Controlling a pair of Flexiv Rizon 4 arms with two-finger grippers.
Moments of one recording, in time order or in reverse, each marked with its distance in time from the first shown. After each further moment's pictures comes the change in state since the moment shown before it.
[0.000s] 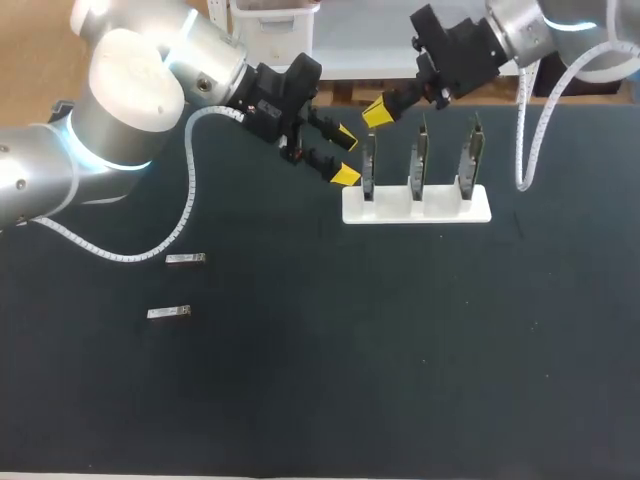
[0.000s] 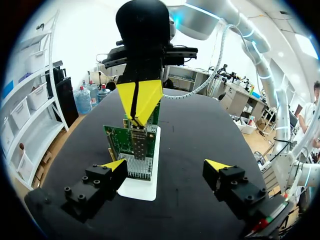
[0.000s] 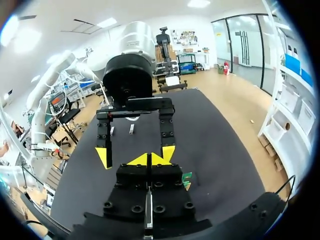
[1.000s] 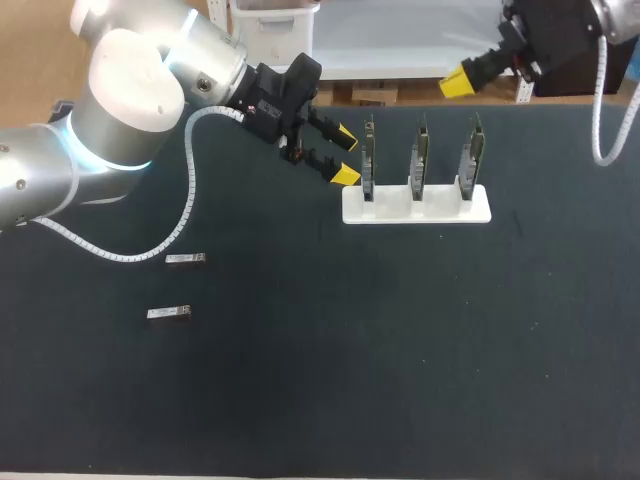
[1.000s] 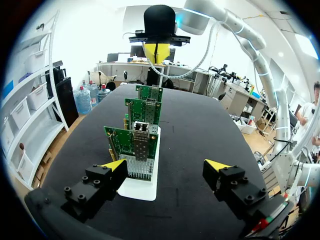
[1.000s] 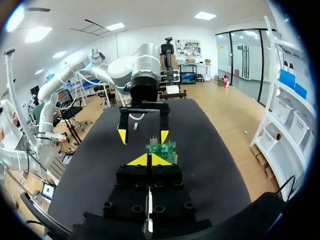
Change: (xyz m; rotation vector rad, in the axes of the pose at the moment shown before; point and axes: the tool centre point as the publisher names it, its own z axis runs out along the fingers) left arm 0.000 0.000 0.000 0.000 0.000 0.000; right arm 0.025 0.013 -0.105 0.012 -0.032 -0.078
